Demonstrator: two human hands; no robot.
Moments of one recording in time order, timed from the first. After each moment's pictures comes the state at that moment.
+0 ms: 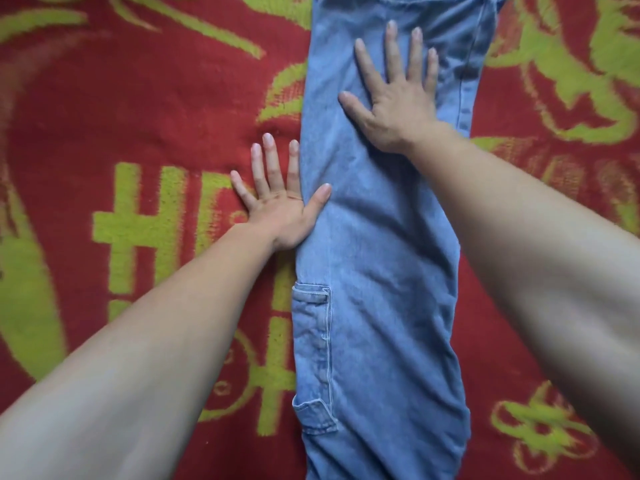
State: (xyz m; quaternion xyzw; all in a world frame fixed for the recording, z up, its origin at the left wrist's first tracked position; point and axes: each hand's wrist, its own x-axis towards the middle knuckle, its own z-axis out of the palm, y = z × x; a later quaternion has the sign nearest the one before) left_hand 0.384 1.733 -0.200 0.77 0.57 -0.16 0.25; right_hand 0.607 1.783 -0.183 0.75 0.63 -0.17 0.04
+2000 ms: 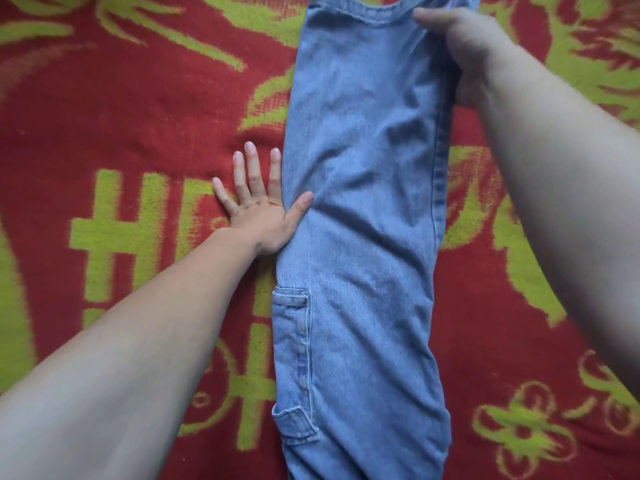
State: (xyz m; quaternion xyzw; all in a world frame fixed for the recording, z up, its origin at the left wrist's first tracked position) left_hand 0.382 1.732 -0.204 0.78 0.56 -0.16 0.24; right_hand 0.680 1.800 -0.102 0.72 0.14 -0.53 -0.42
